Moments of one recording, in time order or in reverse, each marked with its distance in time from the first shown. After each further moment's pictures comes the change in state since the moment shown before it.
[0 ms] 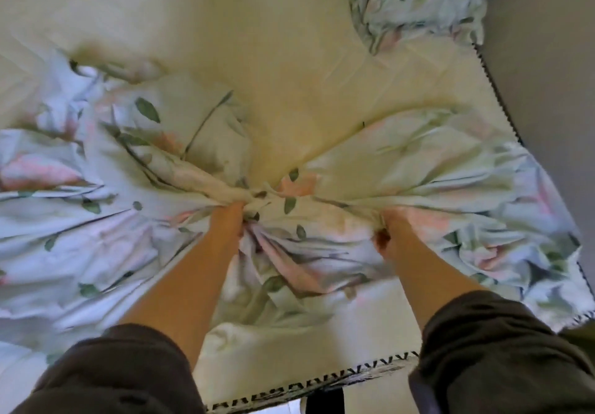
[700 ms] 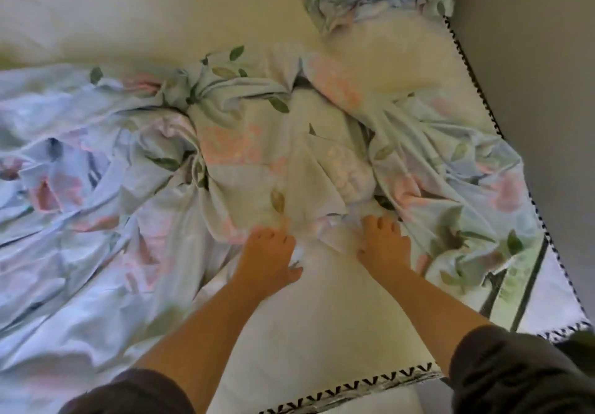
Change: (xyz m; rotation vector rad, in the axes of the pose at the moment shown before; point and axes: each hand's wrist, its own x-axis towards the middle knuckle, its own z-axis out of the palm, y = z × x) left_hand -0.028 -0.071 0.175 1.666 -0.004 1.211; right_hand 0.068 -0.018 -0.100 -1.768 0.213 -0.799
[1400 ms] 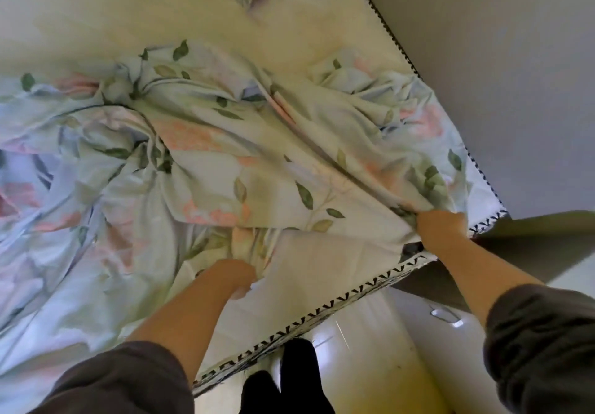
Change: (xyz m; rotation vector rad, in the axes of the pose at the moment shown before) left_hand -0.063 0.040 0.003 0.100 -1.088 0.110; right_hand -0.124 0.148 0.000 -0.192 -0.294 0.323
